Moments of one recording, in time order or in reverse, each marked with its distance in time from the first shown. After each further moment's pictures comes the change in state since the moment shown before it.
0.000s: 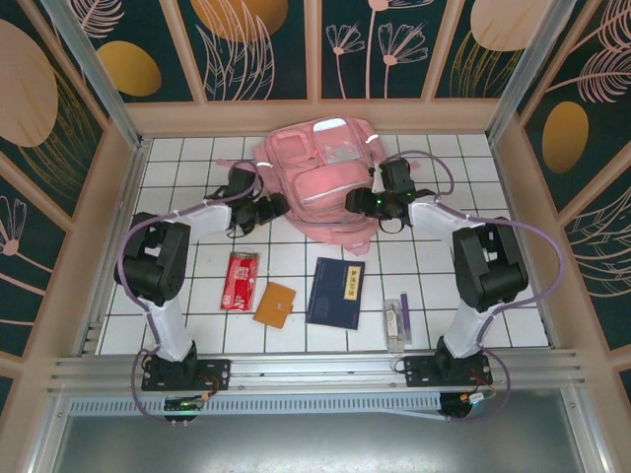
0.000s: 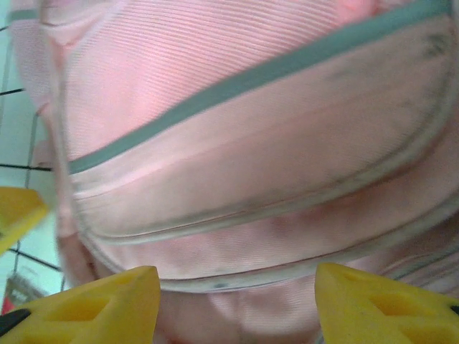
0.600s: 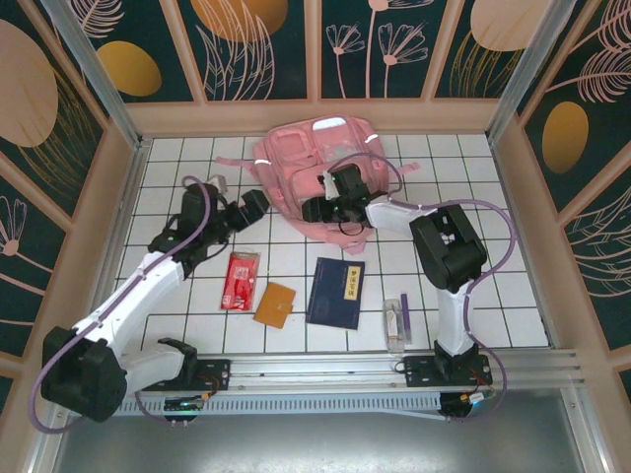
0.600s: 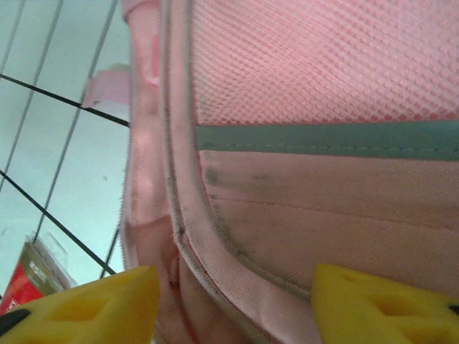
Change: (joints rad) left arm 0.027 -0.705 -0.269 -0.071 -0.072 -0.075; right arm 0.200 0.272 0.188 0.110 -0.038 -0.056
